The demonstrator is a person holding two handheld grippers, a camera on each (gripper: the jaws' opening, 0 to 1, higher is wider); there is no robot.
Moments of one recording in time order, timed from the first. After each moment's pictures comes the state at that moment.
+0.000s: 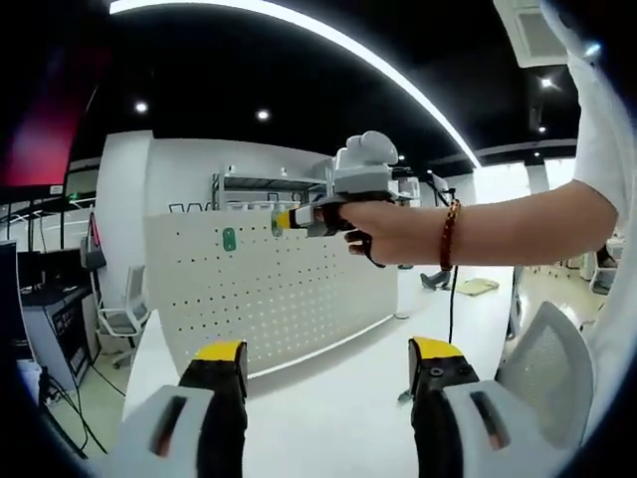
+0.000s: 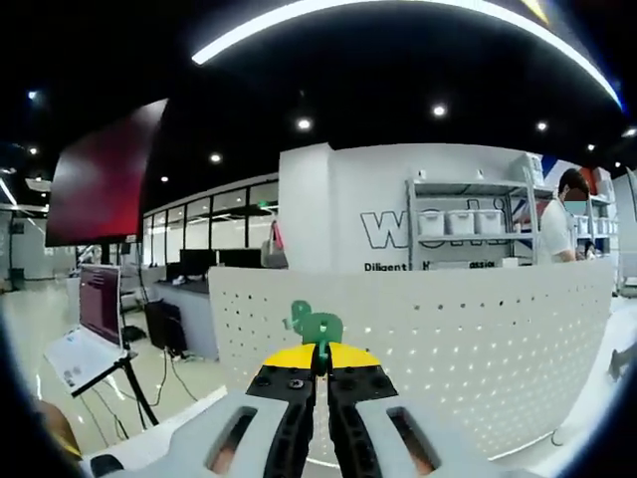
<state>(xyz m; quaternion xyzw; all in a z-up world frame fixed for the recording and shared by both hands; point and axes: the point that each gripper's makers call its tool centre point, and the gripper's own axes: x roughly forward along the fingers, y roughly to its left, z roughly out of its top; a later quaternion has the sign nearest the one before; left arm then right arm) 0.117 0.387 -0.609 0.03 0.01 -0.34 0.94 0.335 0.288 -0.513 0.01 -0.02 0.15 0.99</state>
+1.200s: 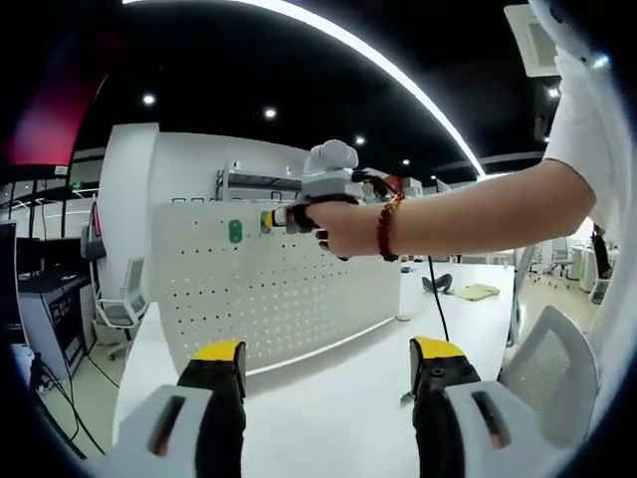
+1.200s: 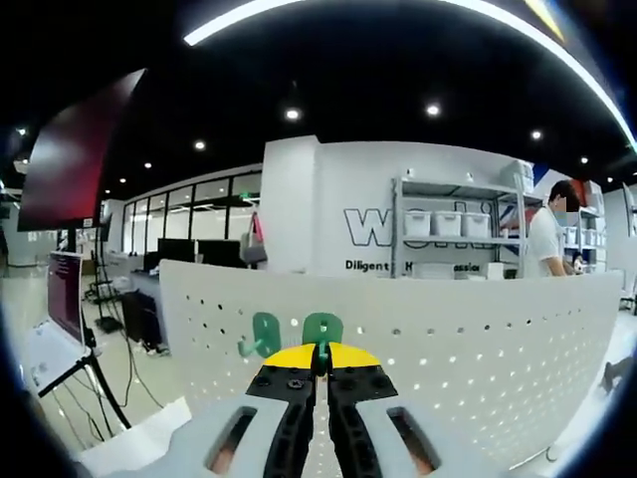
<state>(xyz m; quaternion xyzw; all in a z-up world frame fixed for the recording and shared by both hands) 0.128 0.393 -0.617 0.00 0.01 -0.34 0.94 0.402 0.295 -0.516 -0.02 -0.01 0.11 0.99</state>
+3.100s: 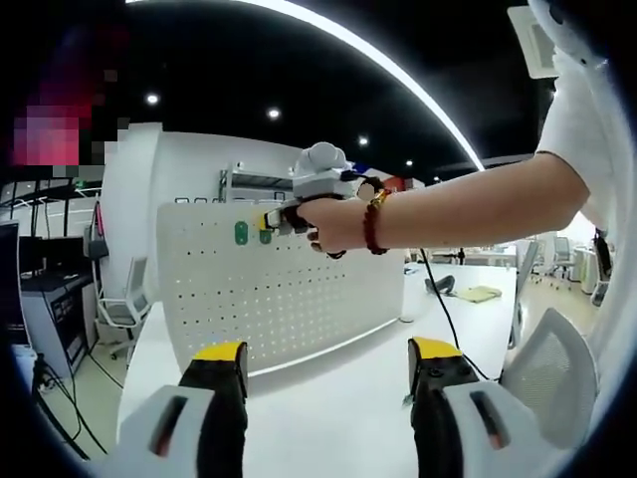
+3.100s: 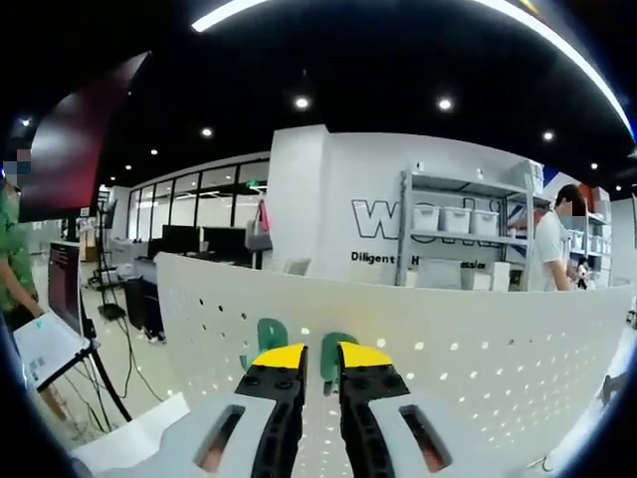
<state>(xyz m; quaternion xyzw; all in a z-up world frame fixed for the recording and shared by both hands) 0.129 0.398 -0.612 0.01 0.01 -0.33 0.94 0.411 0.307 -0.513 -0.04 0.01 0.12 0.99</state>
